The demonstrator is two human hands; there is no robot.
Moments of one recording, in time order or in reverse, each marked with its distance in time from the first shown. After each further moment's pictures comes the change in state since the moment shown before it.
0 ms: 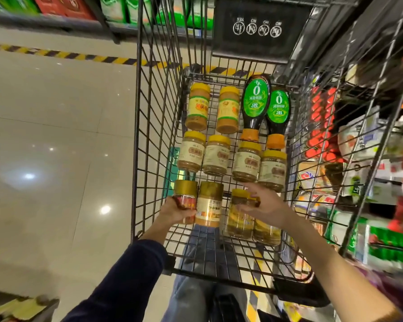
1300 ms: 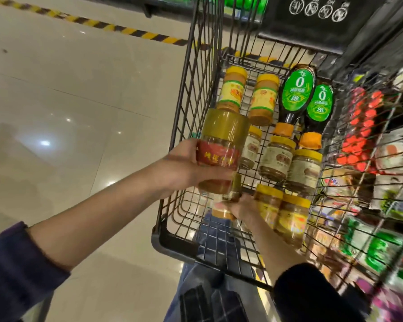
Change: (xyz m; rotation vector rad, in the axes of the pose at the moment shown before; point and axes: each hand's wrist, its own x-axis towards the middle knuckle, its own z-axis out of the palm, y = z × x) left_hand -0.151 0.095 -0.094 -0.260 -0.219 0.488; right_hand 0.065 -0.038 0.107 0.362 -0.047 0.460
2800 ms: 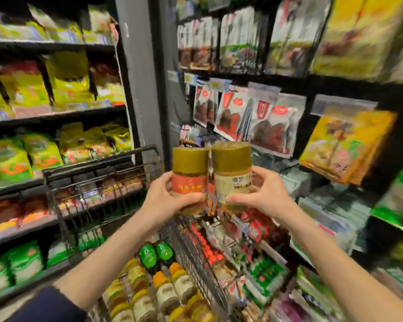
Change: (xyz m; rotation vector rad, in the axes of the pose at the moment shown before) left_hand -0.251 0.216 0.180 0.345 -0.263 1.002; right_hand -0.532 0.077 -0.170 0.491 1.244 -0.933
